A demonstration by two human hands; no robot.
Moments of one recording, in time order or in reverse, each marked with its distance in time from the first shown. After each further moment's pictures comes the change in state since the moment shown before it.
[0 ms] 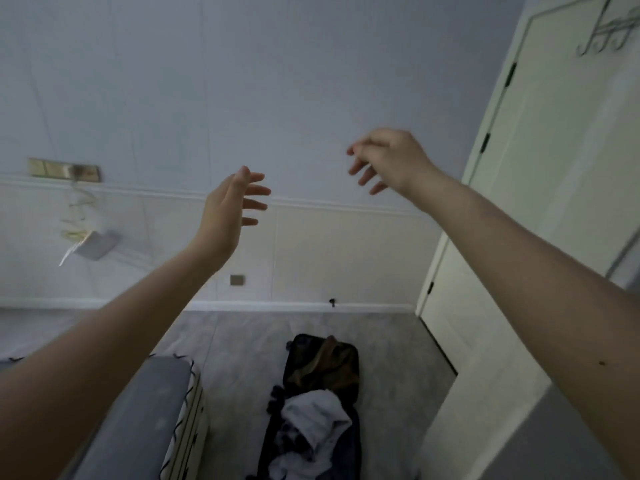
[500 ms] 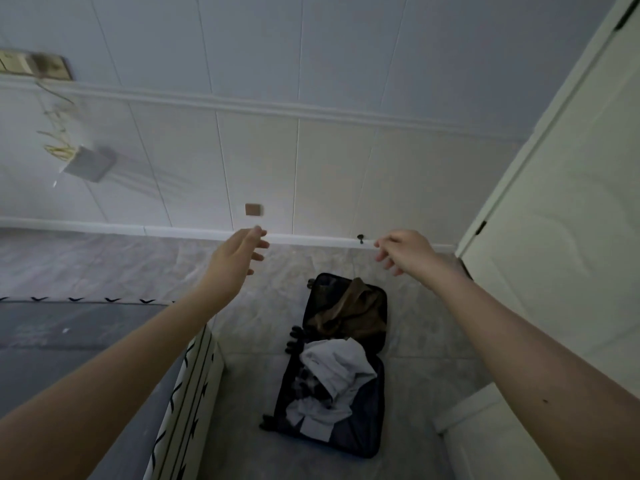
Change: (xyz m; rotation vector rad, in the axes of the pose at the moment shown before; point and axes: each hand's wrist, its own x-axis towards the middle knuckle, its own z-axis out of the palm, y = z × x) left_hand 0.052 -0.317 0.009 0.261 -0.038 -0.427; right_hand 0.079 0.361 0.190 -0.041 -0.263 0.569
